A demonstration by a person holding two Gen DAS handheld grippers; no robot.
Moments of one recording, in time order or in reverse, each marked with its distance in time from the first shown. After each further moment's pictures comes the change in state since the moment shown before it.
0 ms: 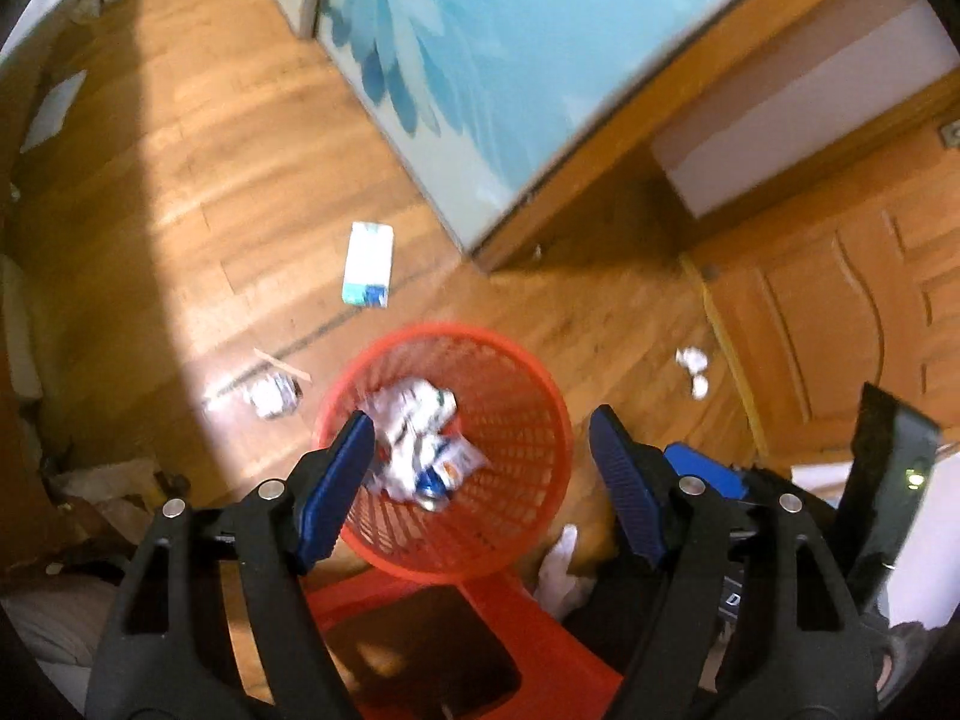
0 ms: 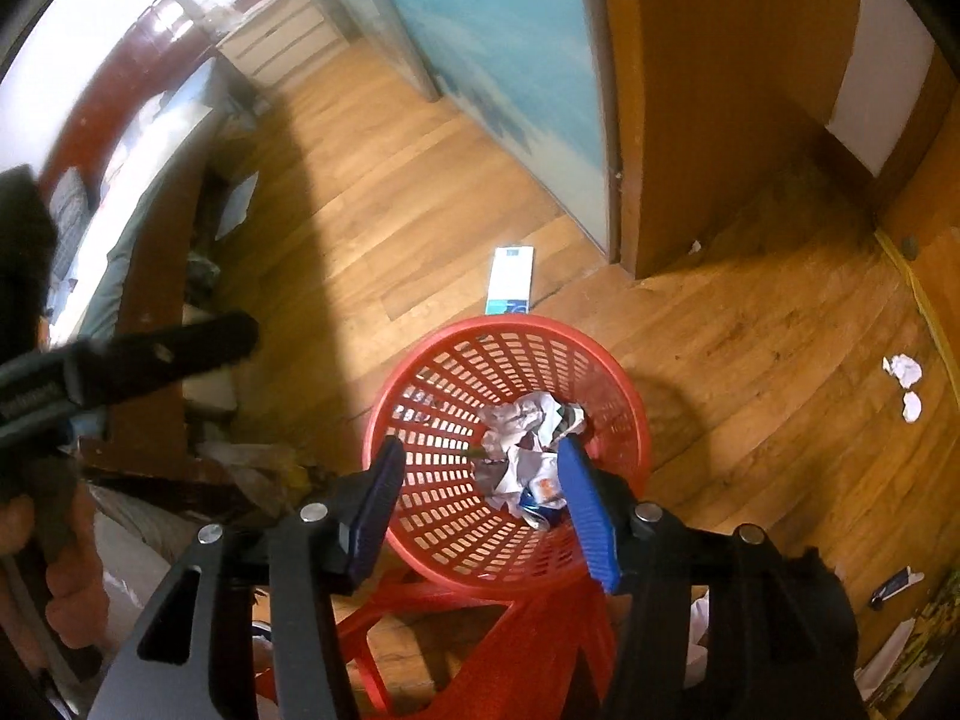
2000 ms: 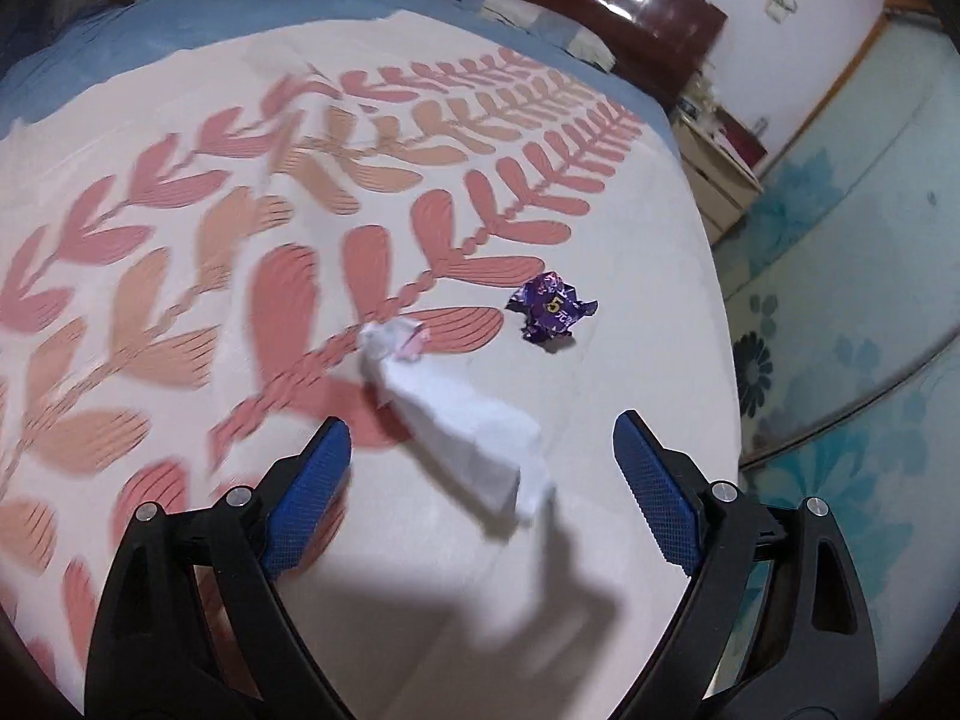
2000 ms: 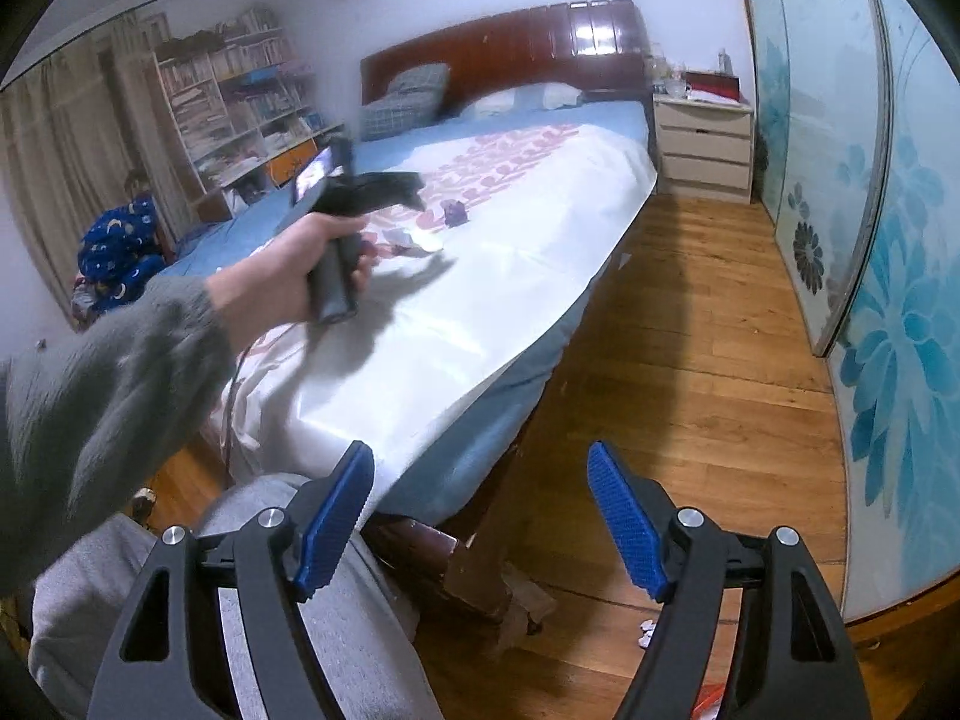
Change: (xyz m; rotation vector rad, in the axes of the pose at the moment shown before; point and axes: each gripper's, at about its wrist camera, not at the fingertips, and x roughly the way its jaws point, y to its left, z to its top) left arm -0.274 0.547 0.008 -0.850 -0.665 0.422; right arm -0.047 0.457 -0.018 -0.776 -0.209 0.409
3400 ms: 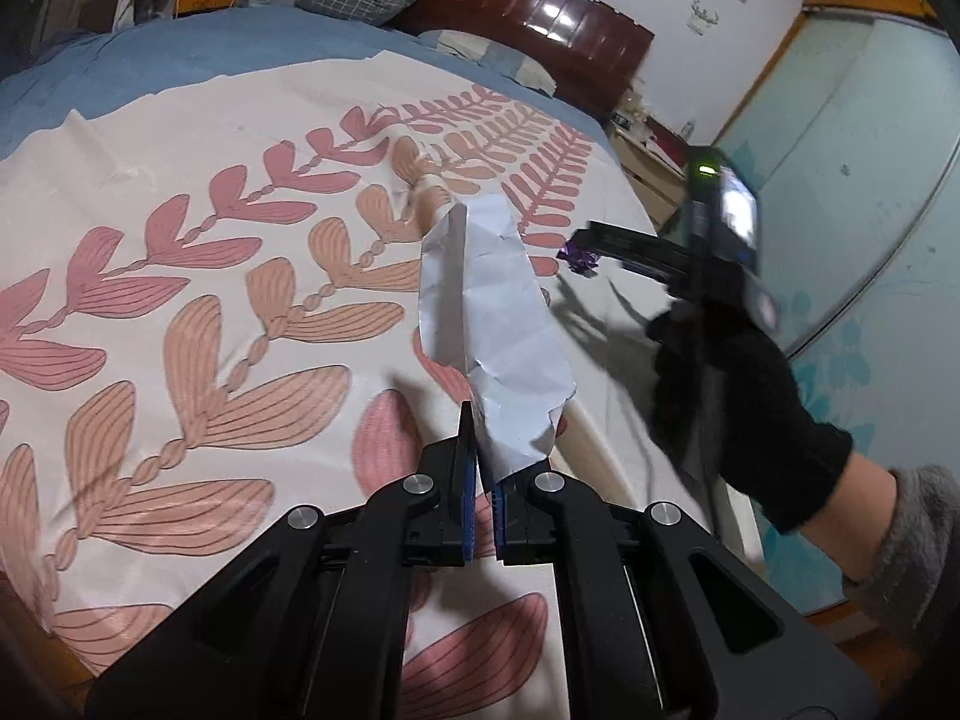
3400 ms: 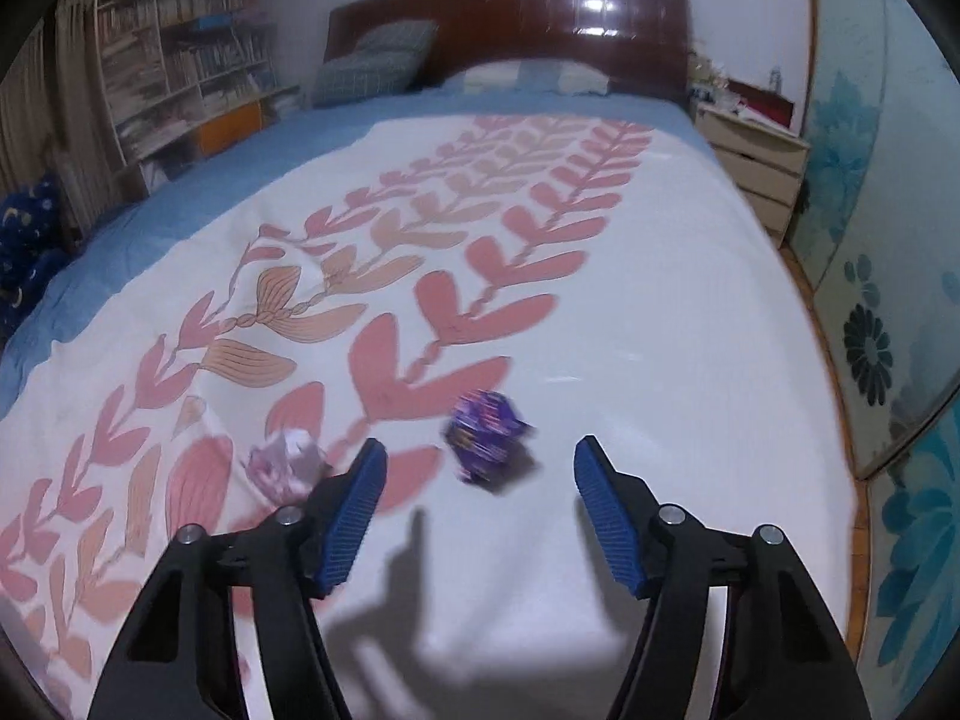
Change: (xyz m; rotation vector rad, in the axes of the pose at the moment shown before) left arm -0.136 0.122 -0.069 0.096 -0.078 -0.136; right arm 0.455 0.088 0.287 -0.092 0.104 -0.165
